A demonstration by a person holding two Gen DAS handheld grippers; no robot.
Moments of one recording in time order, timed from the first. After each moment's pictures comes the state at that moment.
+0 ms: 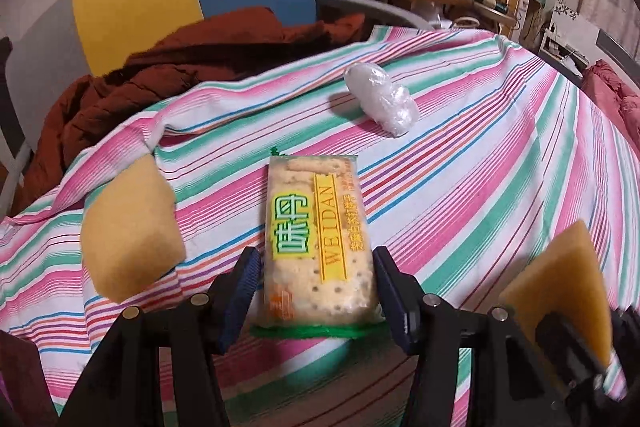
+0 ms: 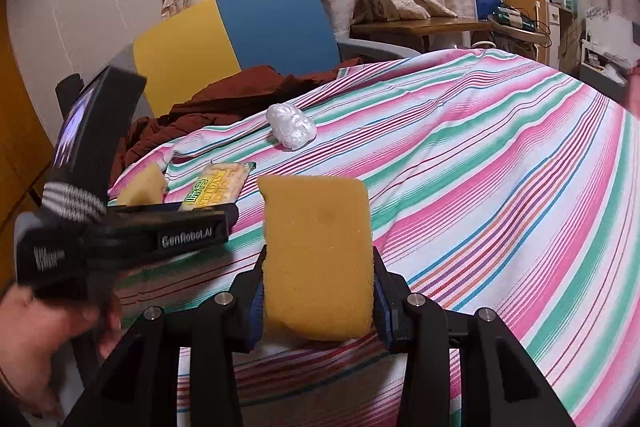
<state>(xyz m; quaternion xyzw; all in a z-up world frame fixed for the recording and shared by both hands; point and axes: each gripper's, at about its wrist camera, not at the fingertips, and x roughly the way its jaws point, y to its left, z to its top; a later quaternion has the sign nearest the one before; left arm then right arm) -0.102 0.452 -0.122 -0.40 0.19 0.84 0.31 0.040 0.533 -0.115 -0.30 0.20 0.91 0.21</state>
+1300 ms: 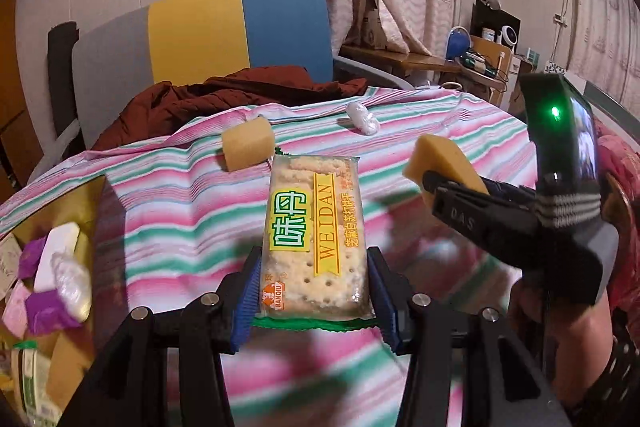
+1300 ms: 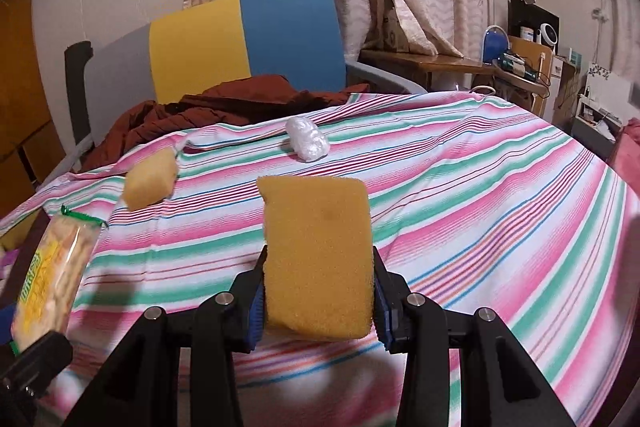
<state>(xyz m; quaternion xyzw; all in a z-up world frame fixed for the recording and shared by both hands) 0.043 0.300 -0.063 -0.33 0.11 0.88 0.32 0.051 0.491 -0.093 -0.30 0.12 0.92 0.22</state>
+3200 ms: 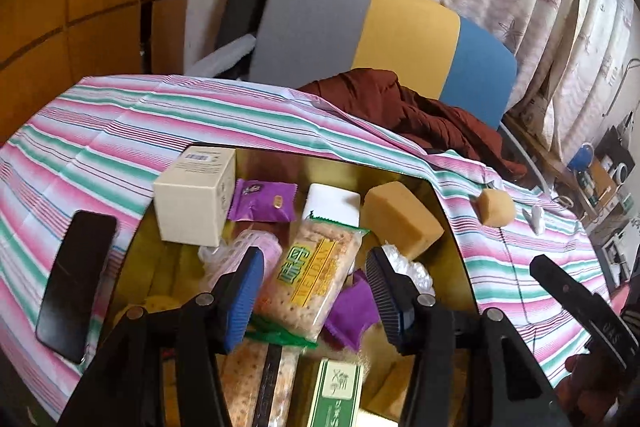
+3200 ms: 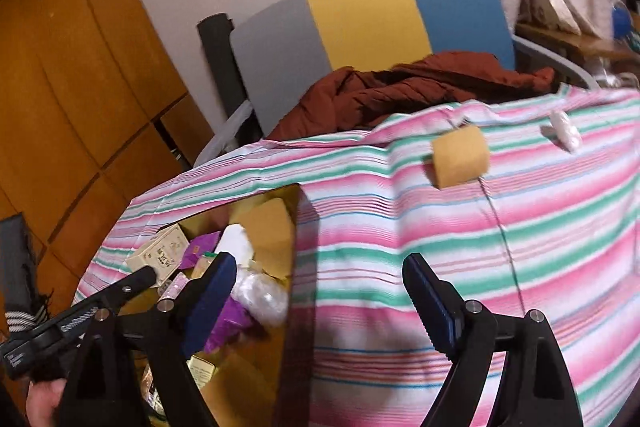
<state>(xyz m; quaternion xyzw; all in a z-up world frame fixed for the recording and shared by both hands) -0.067 0.038 -0.042 -0.39 -0.08 0.91 0.10 -0.020 0.292 -0.041 -0.33 0.19 0.93 -0.02</state>
